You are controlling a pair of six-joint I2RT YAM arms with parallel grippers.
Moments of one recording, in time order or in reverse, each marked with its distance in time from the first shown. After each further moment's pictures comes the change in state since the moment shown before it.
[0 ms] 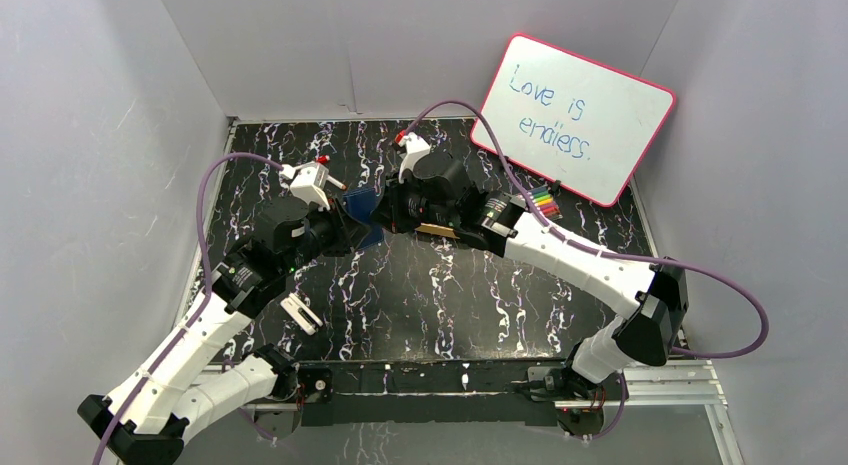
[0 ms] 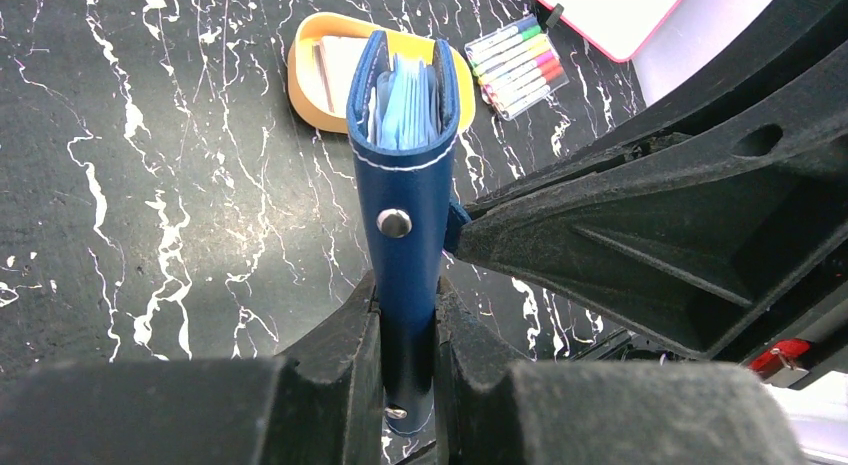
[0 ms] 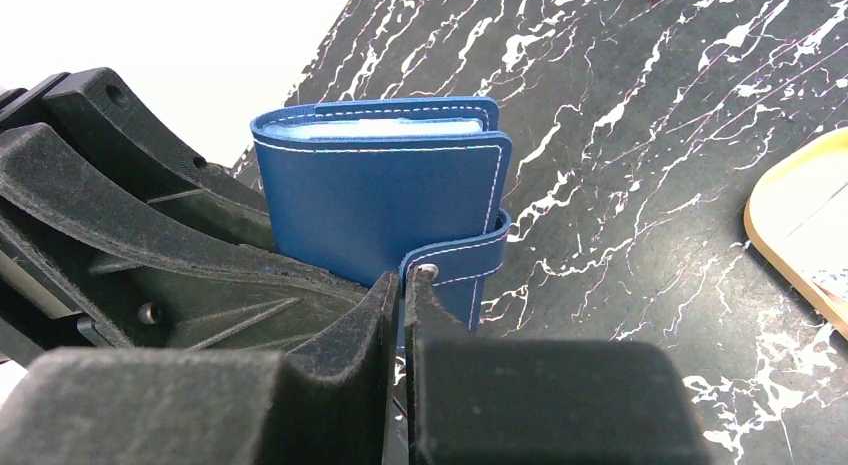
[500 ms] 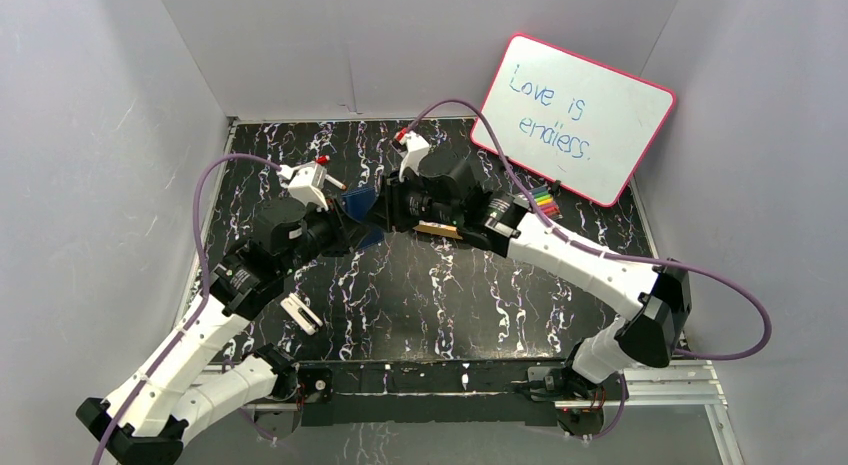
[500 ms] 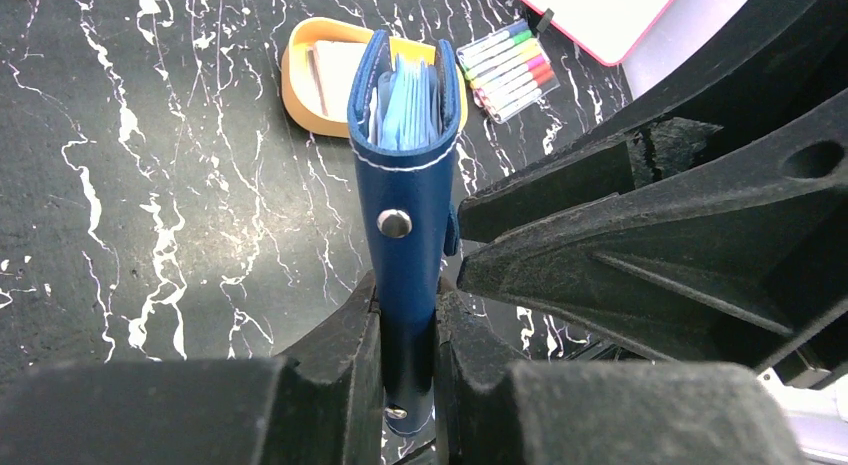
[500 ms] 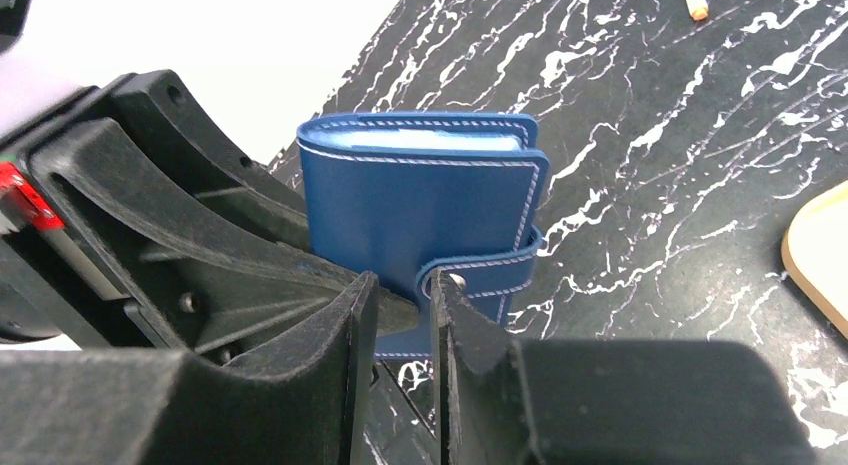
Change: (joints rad) left arm 0.000 -0.009 0.000 0.002 0.003 -0.003; right arm -0.005 -0.004 -0.003 0.051 -0.082 -0.002
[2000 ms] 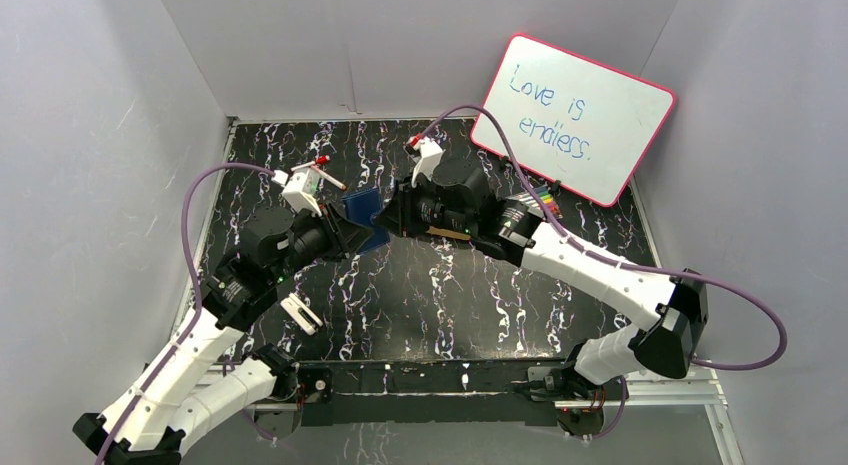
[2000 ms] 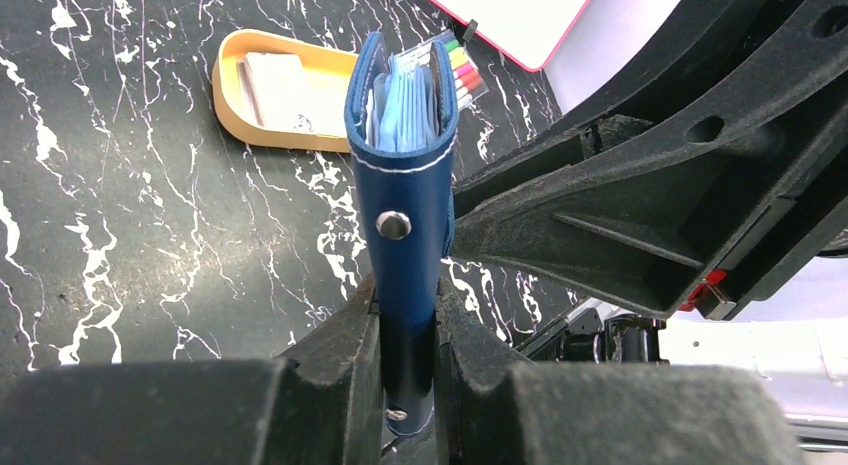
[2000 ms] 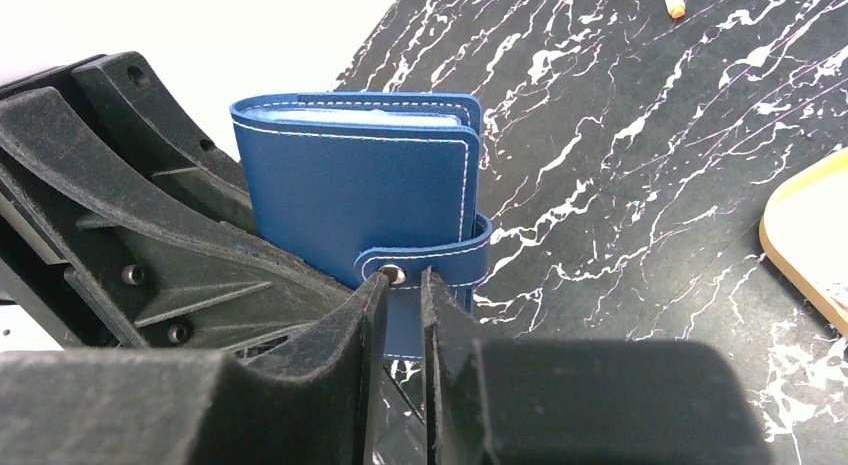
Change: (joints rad) left arm 0.011 -0.080 -0.055 0.083 0.111 -0.045; right arm -0.003 -0.097 -0.108 0.038 0.033 0.000
